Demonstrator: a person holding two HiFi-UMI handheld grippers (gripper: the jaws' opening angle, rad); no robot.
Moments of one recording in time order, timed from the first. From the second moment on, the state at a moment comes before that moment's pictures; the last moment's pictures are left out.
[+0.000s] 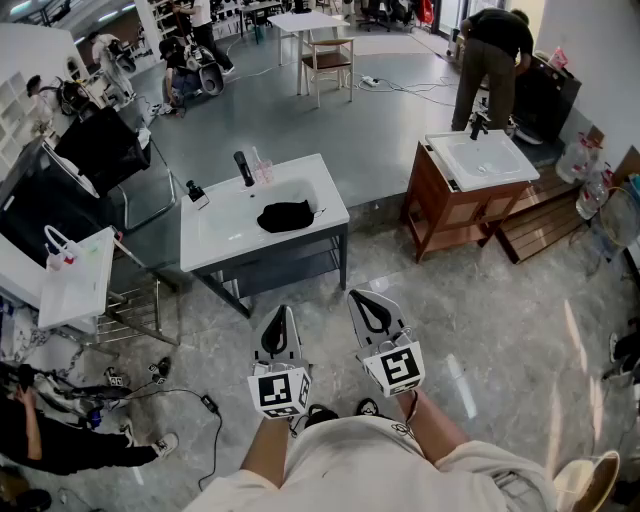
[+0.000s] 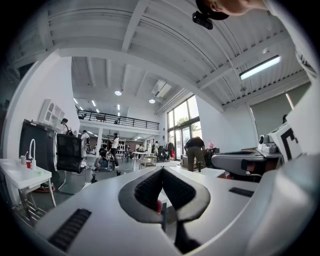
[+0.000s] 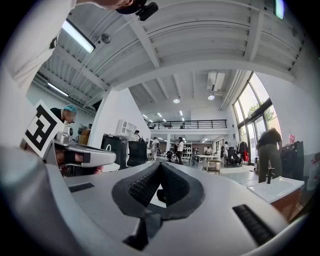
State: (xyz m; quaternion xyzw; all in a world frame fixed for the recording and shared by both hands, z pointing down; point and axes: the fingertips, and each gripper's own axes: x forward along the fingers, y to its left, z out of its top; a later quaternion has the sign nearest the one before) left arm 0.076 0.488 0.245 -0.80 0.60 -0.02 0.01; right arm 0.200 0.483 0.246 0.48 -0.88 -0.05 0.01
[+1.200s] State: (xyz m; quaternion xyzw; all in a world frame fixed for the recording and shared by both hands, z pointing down) left arm 0.094 0.512 0.297 -0.82 0.57 -0.06 -0.04; right arm 0.202 0.492 0.272 0.47 -0.88 -0.04 0.03
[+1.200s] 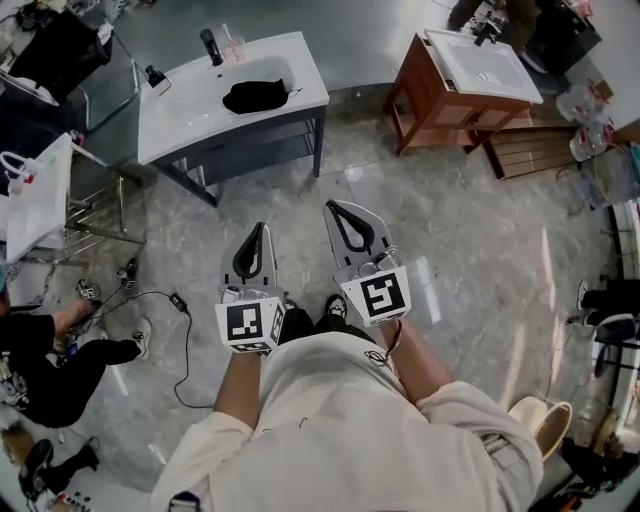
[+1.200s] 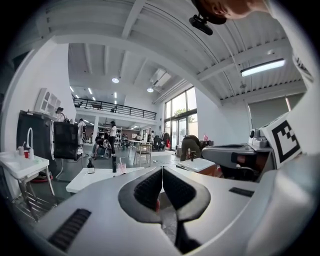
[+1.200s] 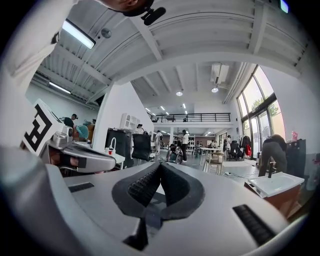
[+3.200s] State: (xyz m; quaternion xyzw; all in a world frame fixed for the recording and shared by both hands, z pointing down) left arm -0.056 0.235 0.348 -0.82 0.56 -0.11 -0.07; right arm 0.079 0.191 0.316 0.44 -0.89 -0.03 0.13
